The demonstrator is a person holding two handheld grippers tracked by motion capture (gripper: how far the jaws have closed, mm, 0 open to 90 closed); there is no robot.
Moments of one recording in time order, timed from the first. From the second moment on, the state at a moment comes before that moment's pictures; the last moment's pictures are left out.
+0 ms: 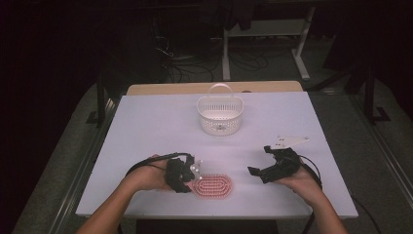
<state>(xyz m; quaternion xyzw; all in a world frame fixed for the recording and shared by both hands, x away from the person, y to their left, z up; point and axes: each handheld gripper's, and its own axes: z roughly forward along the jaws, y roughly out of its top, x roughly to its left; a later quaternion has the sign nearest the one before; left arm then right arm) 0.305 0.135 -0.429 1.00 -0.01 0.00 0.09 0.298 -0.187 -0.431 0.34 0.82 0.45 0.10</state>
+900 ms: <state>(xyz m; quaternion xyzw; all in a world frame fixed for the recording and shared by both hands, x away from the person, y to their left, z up) 0.314 0.156 -0.408 0.98 0.01 0.00 0.18 0.298 -0.187 -0.431 0.34 0.82 0.45 0.10</state>
